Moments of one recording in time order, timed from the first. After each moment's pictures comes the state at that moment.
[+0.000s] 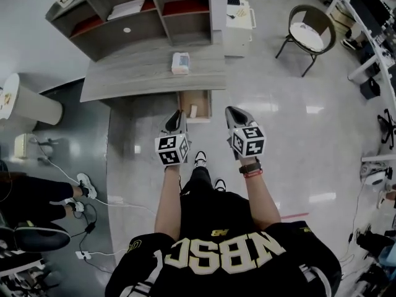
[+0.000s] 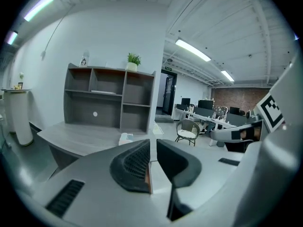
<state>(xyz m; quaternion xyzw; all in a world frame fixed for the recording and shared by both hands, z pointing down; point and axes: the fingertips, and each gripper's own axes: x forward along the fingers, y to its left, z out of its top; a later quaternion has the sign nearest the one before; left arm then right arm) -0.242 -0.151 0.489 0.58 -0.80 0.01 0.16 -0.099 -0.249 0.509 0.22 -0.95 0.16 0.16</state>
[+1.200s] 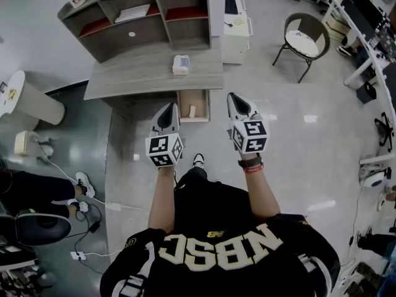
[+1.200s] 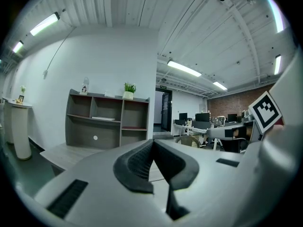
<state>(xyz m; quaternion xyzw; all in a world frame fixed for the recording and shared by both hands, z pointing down) -0.217 -0.106 0.380 0.59 -0.81 -0.03 0.04 -0.075 -0.231 0.395 0.25 -0.96 0.05 0.07</state>
